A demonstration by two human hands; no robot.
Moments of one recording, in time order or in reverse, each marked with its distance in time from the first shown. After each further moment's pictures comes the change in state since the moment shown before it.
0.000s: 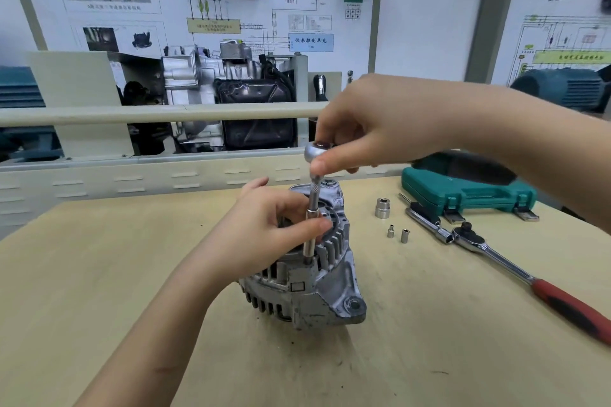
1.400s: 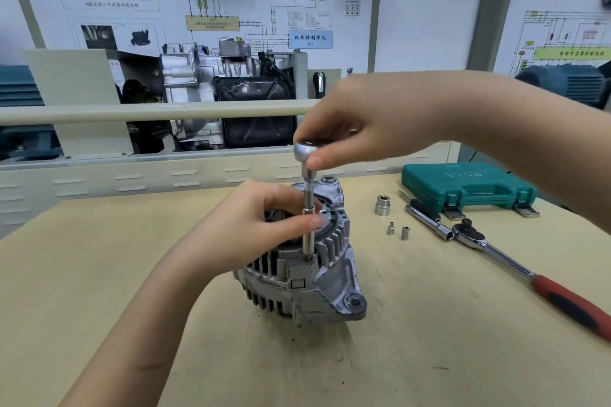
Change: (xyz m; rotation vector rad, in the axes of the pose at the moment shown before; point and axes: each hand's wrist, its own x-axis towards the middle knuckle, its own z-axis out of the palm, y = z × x) left_hand -0.004 0.003 -0.011 -0.176 -0.026 -0.003; right_hand 0.005 -0.004 -0.002 -0.030 -0.064 -0.124
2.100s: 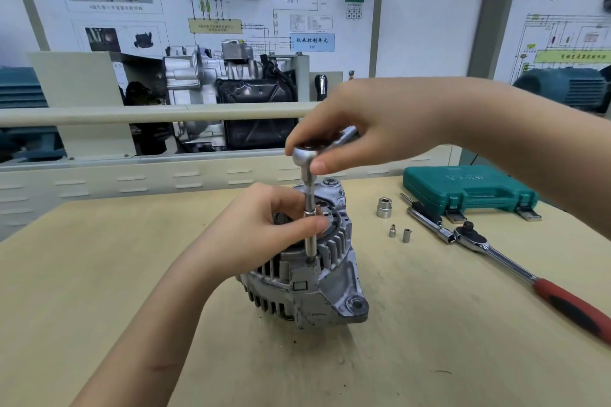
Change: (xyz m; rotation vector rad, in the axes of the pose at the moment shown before) left_hand 0.001 -0.003 0.003 0.052 0.015 0.013; right_hand 0.000 -0.001 -0.001 0.048 0.008 -0.049
